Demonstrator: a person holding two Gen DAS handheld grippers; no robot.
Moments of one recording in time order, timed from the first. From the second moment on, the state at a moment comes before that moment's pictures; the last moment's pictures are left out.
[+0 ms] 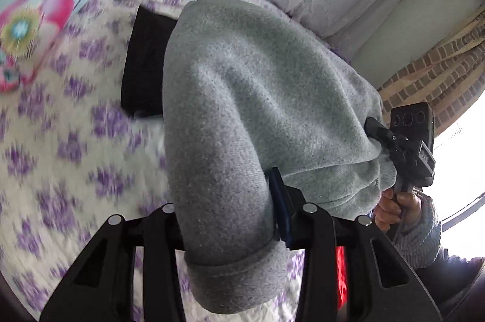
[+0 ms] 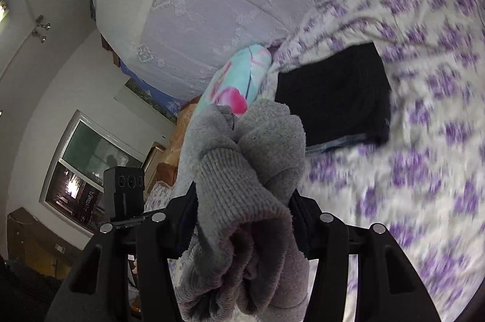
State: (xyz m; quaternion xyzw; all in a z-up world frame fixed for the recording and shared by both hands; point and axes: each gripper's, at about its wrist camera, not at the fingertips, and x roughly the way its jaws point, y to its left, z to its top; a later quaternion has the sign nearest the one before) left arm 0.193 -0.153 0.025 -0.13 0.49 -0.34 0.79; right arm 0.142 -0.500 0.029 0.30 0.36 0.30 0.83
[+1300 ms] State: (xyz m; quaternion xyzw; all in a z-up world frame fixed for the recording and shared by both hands) left arm 0.396 -0.232 0.013 -0.04 0.43 -0.19 0.88; right arm 0.319 -0.454 0.039 -0.05 0.29 0.17 0.94
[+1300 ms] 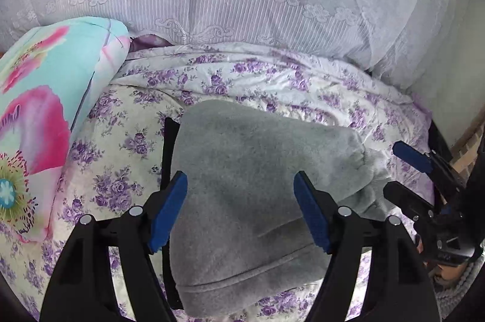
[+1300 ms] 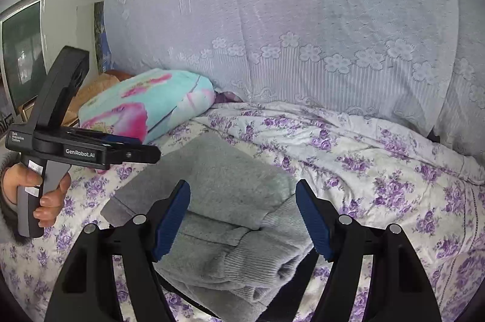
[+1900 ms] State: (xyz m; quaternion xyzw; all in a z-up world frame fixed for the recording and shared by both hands) left arm 0.402 -0.261 -0.060 0.03 0.42 -0.11 0.90; right arm 0.341 -0.458 -0.044 -0.03 0.31 0.12 0.94
